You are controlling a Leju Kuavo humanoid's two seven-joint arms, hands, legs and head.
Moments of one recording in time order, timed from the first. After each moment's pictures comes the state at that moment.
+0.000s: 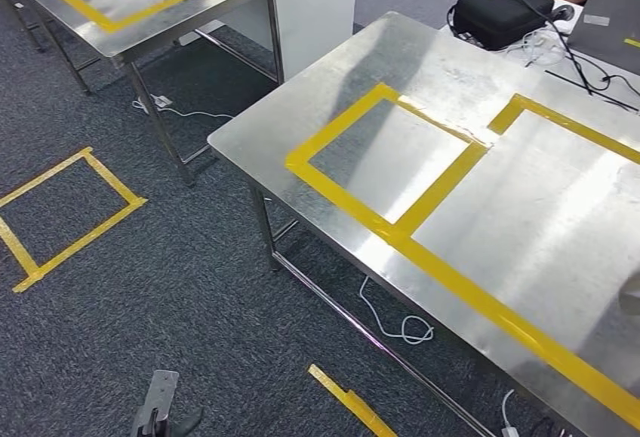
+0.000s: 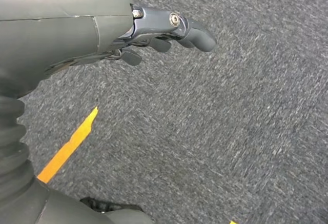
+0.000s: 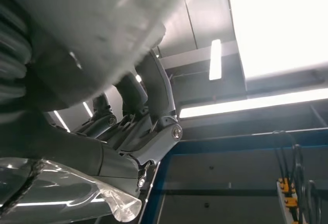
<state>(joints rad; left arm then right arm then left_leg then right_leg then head) -0.09 -0.10 0.66 -0.26 -0.49 0.40 -0.70 -0.36 -0.76 -0.25 -1.55 0.82 -0.44 -0.09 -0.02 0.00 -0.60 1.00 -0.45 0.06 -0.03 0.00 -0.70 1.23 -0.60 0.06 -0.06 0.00</state>
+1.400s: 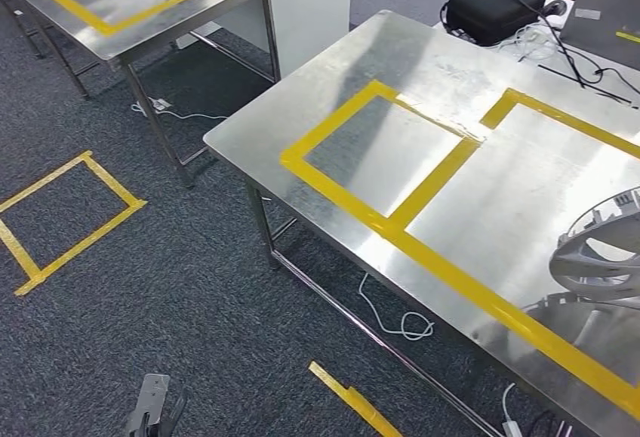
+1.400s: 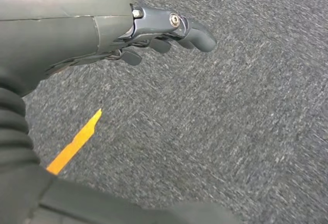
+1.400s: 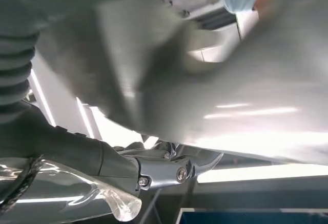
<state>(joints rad) -0.07 -0.08 0.64 -0.28 -0.43 0.38 -0.70 -0.44 -0.72 -0.19 -1.40 0.72 -0.28 -0.07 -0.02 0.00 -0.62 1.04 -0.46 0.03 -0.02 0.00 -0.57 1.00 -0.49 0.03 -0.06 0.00</state>
